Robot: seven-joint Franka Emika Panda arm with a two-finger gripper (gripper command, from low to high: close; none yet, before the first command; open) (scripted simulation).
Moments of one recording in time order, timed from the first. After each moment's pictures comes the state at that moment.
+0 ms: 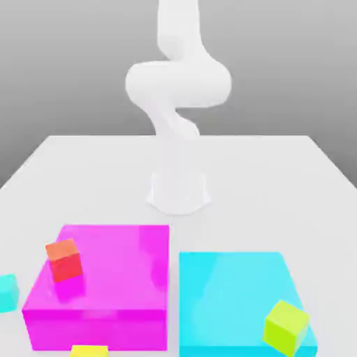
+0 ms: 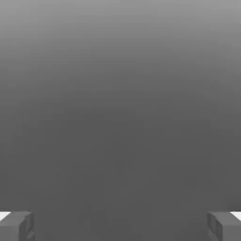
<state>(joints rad) 0.01 -0.71 -0.03 -2.29 0.01 2.32 0.77</state>
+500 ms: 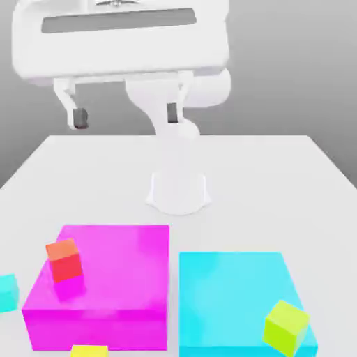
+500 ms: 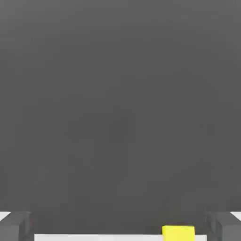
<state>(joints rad) 0.04 -0.16 -0.16 -2.25 0.12 2.45 0.59</state>
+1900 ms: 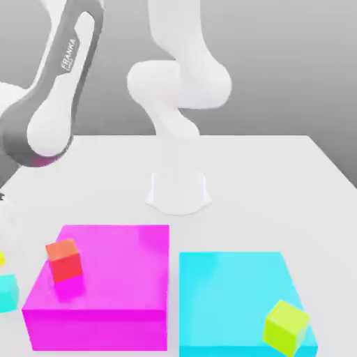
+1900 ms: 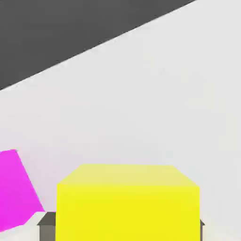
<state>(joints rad) -0.28 0.26 -0.42 -2.36 0.21 2.60 0.43</state>
